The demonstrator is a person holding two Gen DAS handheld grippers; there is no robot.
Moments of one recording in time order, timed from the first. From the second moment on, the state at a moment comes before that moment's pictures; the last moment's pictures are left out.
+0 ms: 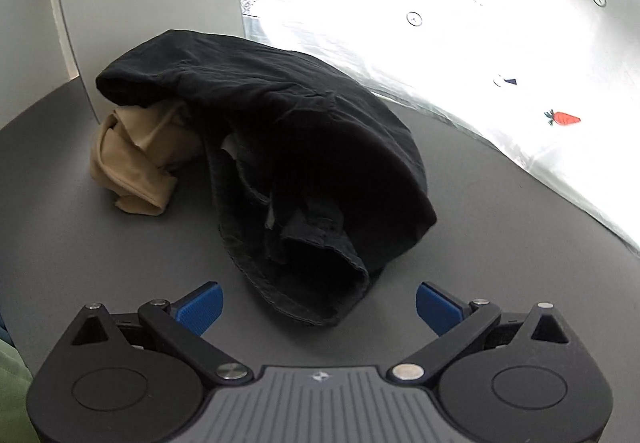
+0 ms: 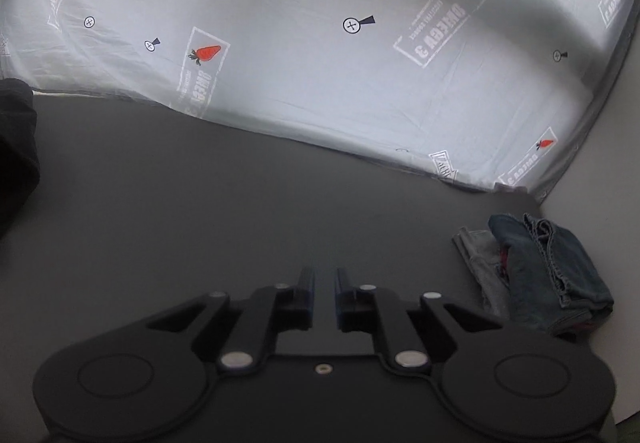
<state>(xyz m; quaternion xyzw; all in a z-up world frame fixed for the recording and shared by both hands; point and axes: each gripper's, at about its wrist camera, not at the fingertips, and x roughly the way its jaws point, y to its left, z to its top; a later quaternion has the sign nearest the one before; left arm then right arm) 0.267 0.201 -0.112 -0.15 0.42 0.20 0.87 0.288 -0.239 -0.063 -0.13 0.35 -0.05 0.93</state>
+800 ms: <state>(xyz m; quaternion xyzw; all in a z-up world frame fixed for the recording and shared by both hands) 0.347 0.357 -0.197 -0.28 0.43 0.19 0.84 0.417 0.224 -0.060 -0.38 0.18 0.45 0.79</state>
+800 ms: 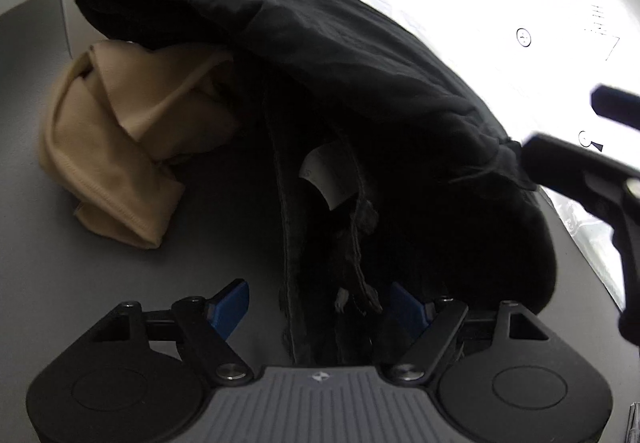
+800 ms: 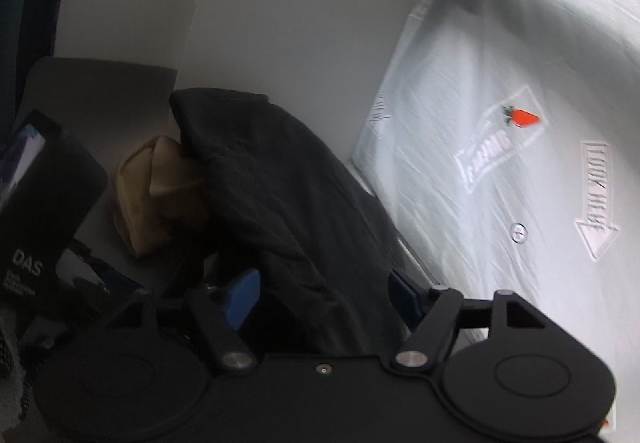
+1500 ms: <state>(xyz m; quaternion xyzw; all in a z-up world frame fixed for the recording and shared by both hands) 0.365 0.356 -0.233 -0.30 0.39 0.24 0.84 0.462 0.289 -0.081 -0.37 0.13 0.50 0.77</state>
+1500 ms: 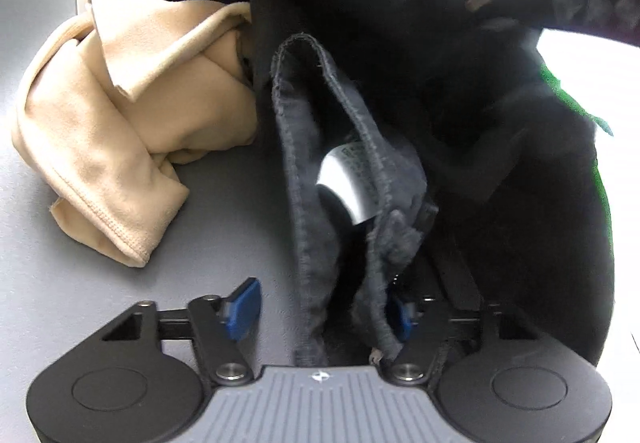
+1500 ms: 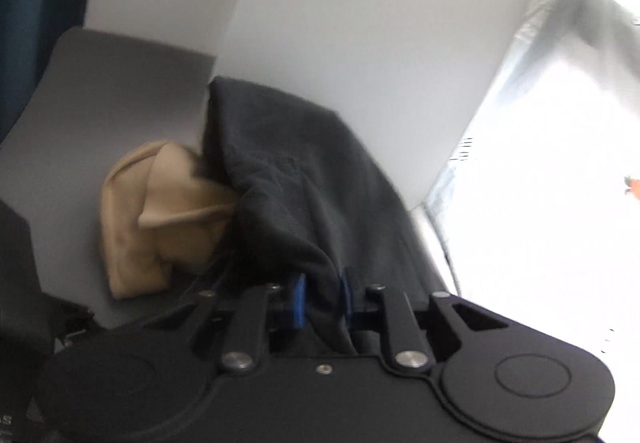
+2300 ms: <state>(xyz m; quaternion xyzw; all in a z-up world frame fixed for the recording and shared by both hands) 0.307 0.270 -0.138 -0.21 0.39 0.18 0.88 0.307 -0.195 -0.058 -0.11 0.34 -0.13 0.93</state>
